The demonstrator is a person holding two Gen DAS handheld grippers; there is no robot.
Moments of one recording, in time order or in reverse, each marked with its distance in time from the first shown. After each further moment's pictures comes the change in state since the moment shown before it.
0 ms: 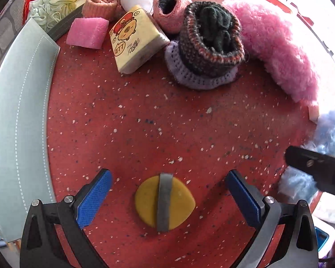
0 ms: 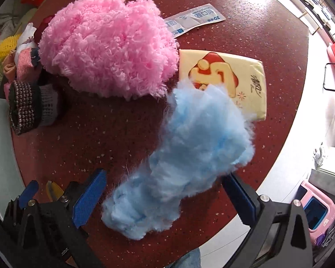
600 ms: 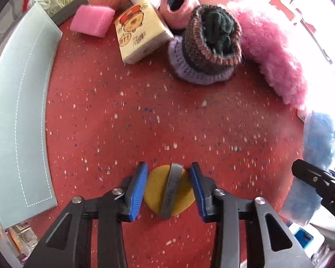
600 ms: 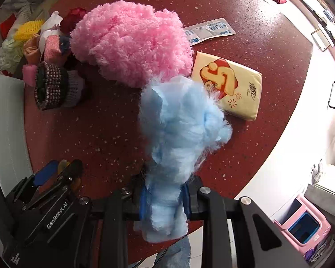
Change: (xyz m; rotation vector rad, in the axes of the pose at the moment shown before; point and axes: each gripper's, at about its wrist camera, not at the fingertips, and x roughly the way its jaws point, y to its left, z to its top) left arm -0.011 0.019 -0.005 -0.050 0.090 -0.085; right arm -0.027 0.014 -0.010 -0.114 -0.013 0.033
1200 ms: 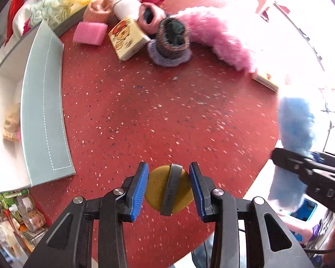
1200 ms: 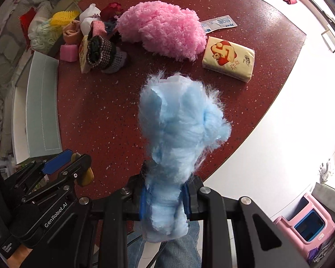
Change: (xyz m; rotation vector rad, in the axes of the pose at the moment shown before) left arm -0.091 -0.001 -0.066 0.166 -0.002 -0.058; right arm -0.047 0.014 -0.071 -0.046 0.005 0.088
